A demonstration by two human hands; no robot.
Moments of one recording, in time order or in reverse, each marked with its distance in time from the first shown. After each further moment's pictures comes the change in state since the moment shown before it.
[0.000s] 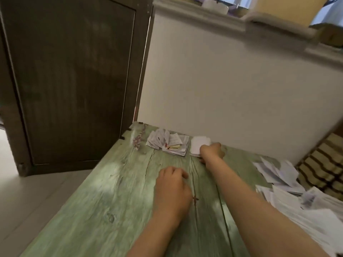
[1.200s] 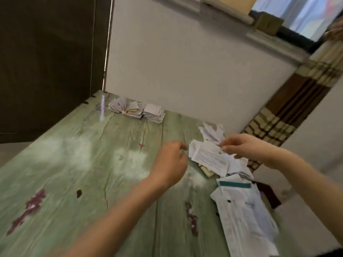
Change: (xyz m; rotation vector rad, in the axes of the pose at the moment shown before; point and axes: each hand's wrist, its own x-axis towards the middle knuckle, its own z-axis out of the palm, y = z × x) left_hand -0.092 0.136 0.004 -0.207 -0.251 0.061; right_hand -0.106 0.045 -0.304 -0.696 -0.495 -0.309
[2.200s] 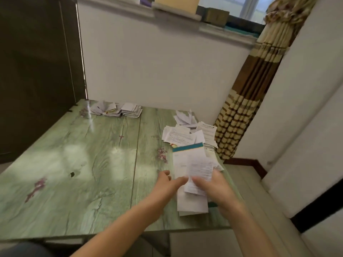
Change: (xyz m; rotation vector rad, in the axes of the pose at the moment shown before) left_hand -0.122 0.050 0.052 -0.522 -0.302 -0.572; right_hand -0.140 0.064 0.122 0.904 0.251 -0.046
